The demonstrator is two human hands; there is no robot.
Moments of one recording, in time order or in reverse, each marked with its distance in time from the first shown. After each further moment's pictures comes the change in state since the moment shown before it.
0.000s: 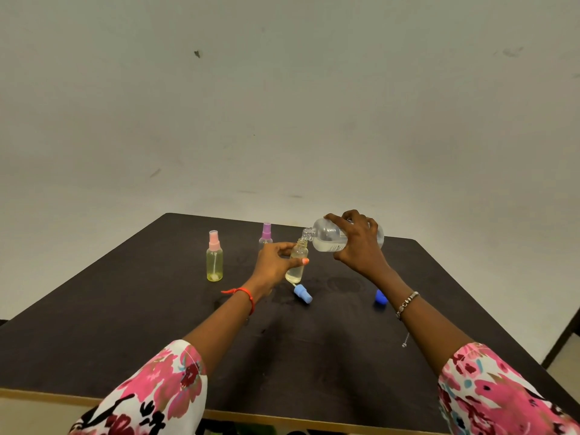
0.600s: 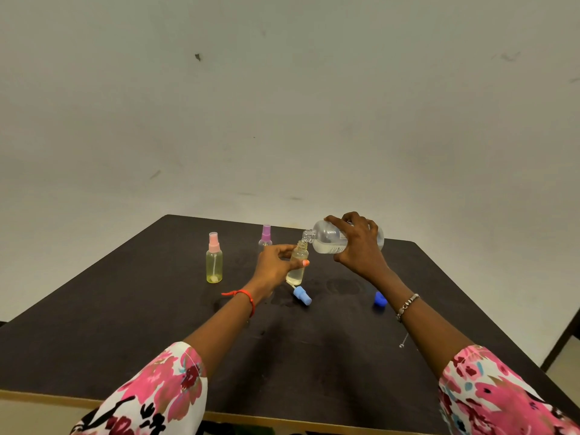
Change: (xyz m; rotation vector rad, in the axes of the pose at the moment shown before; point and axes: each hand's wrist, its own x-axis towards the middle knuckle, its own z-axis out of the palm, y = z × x) left_hand -0.001 0.001 0.002 -0.010 0.001 0.002; right_hand -0.001 0.000 -0.003 0.003 0.001 -0.004
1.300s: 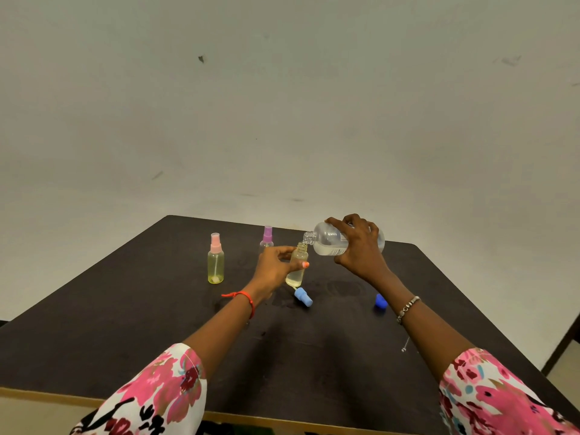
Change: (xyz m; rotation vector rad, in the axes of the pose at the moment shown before) left_hand -0.002 0.000 -0.003 0.004 0.003 0.020; right_hand -0.001 -0.001 0.002 0.009 0.014 -0.001
